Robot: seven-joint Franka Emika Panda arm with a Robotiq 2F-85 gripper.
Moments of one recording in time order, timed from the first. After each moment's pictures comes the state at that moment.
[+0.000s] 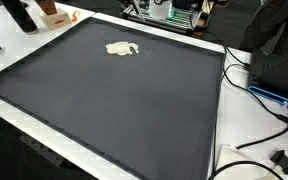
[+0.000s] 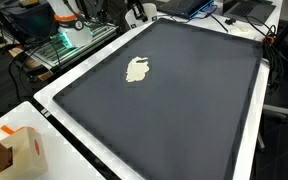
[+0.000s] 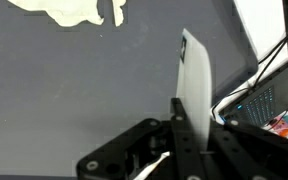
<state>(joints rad) 0.10 -0.19 -0.21 -2.51 0.66 2.18 -1.33</state>
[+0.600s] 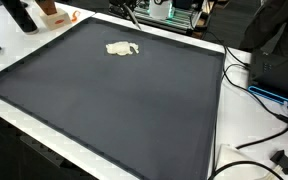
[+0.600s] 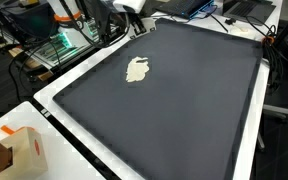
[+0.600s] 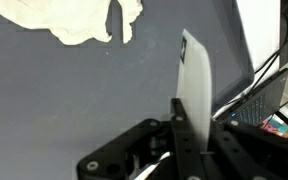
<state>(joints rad) 0.02 -0.04 -0.19 -2.44 0.72 2.11 -1.49</state>
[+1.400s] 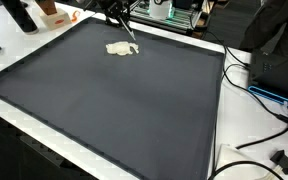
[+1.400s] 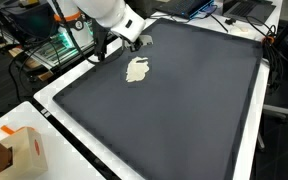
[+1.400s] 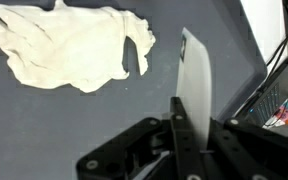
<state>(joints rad) -0.08 0.12 -0.16 -2.37 0.72 2.08 -1.39</state>
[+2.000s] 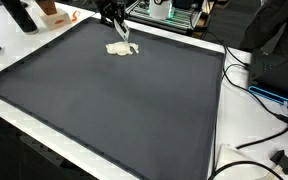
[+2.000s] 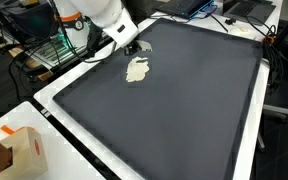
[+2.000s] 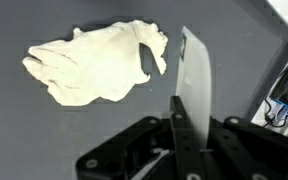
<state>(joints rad) -0.10 0.11 -0.15 -2.37 0.70 2.15 -1.14</state>
